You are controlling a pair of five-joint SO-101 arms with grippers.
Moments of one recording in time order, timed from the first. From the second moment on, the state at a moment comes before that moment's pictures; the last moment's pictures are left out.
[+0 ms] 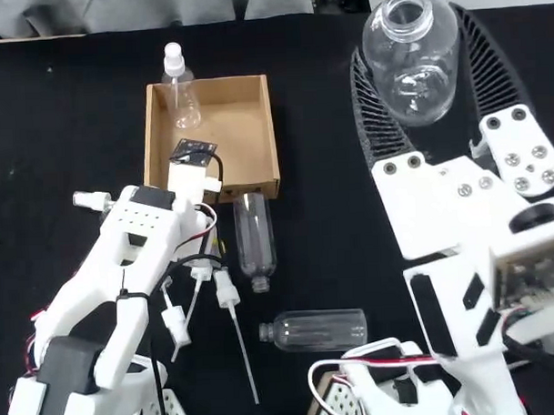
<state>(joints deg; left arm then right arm) 9.7 -14.9 40.7 63.1 -2.2 -14.7 -49.8 -13.3 60.5 19.7</state>
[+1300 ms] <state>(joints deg) 9.2 -1.6 29.2 71.5 -2.2 -14.7 -49.8 -13.3 60.5 19.7</state>
